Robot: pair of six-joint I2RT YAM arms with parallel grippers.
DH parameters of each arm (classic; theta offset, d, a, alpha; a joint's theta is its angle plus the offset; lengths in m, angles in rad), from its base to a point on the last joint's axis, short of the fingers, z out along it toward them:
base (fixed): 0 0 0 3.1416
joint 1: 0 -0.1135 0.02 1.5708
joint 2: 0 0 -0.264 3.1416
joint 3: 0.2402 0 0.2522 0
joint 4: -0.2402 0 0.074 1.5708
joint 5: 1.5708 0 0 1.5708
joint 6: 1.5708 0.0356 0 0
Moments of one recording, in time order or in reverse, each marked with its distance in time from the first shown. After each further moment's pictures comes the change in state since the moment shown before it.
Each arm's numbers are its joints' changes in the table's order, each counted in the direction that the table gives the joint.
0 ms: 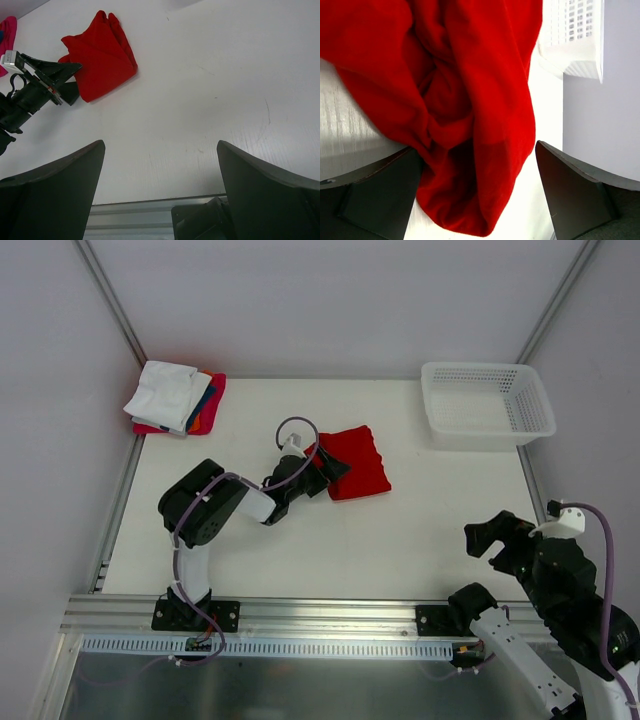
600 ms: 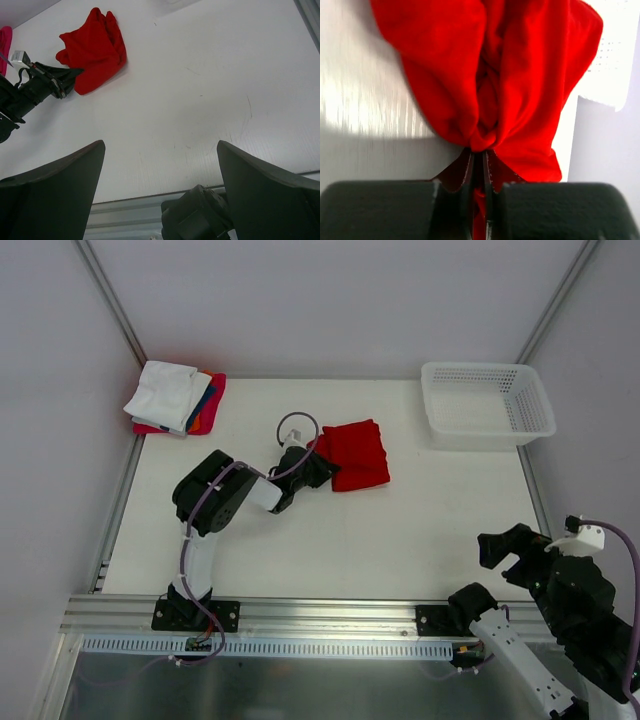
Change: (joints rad) left arm -0.036 0.129 0.134 -0.076 -0.028 -0.067; right arm 0.000 -0.057 0.056 -0.098 0.047 0.000
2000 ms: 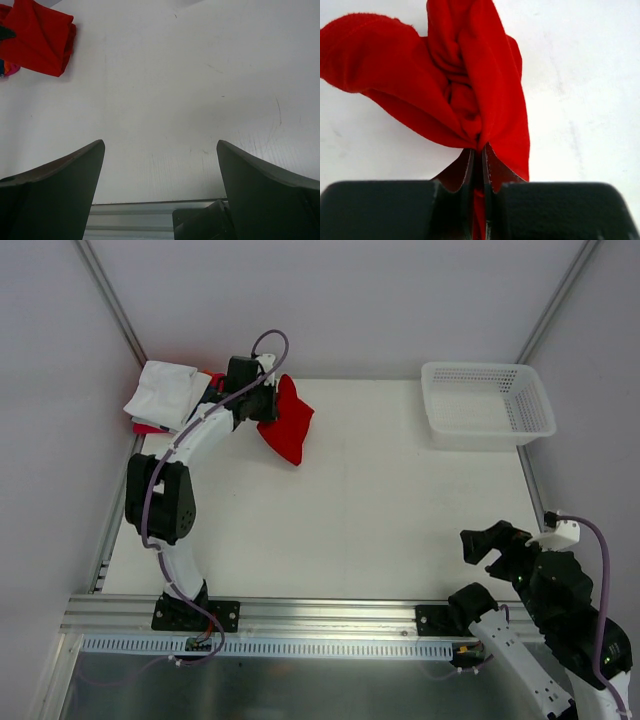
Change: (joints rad) left arm -0.338 -0.237 0.613 -1.129 0.170 0.995; right arm 0.000 -0.066 -0.160 0.127 -0.076 -0.001
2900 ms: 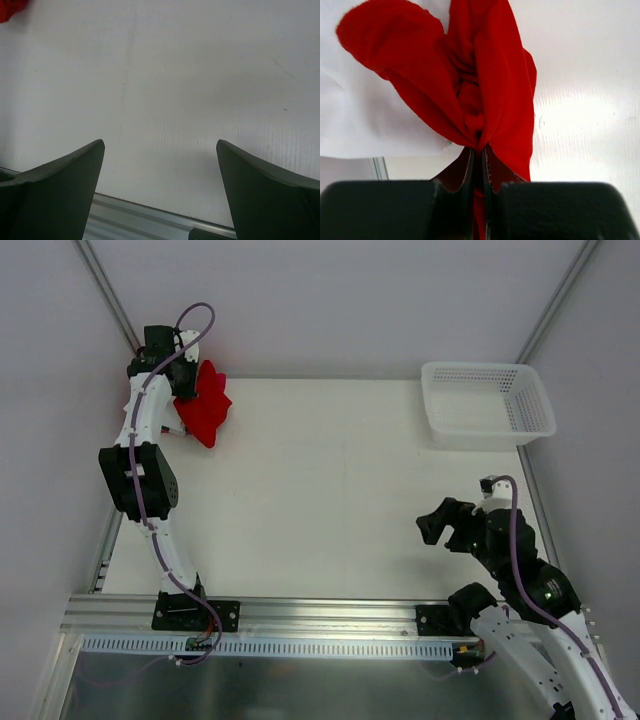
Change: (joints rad) left arm -0.378 0.169 0.436 -0.376 -0.054 0.417; right arm 0.000 0.188 -0.182 0.320 -0.228 -0.090
